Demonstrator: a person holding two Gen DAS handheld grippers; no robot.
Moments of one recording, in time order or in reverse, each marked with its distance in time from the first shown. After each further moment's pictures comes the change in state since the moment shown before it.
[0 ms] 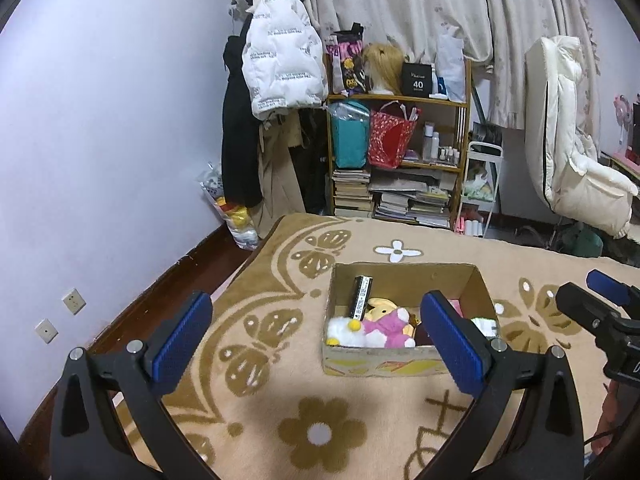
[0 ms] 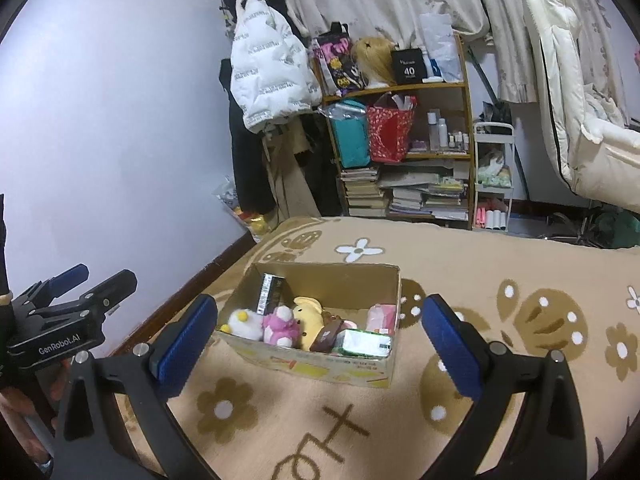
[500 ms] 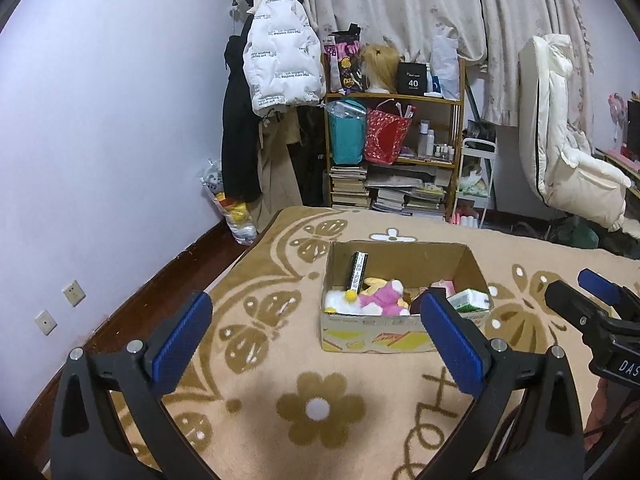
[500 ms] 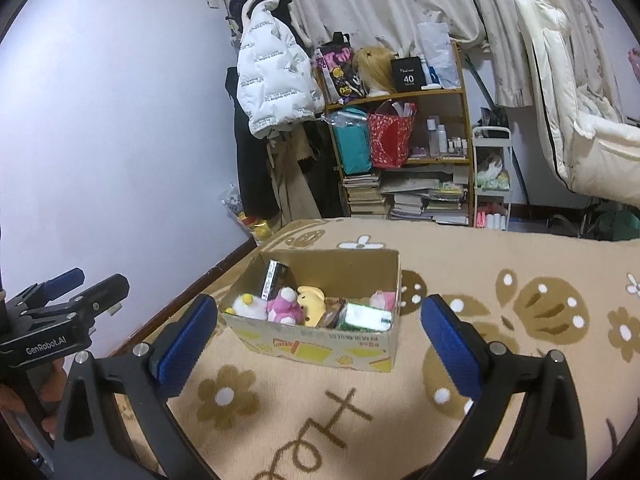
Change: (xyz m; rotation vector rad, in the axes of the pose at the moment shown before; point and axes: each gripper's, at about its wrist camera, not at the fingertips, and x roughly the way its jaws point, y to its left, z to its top) left arm -0.017 0.000 -0.035 -0.002 -0.001 -0.013; right arm -0.012 0.001 -0.037 0.002 -0.041 0.001
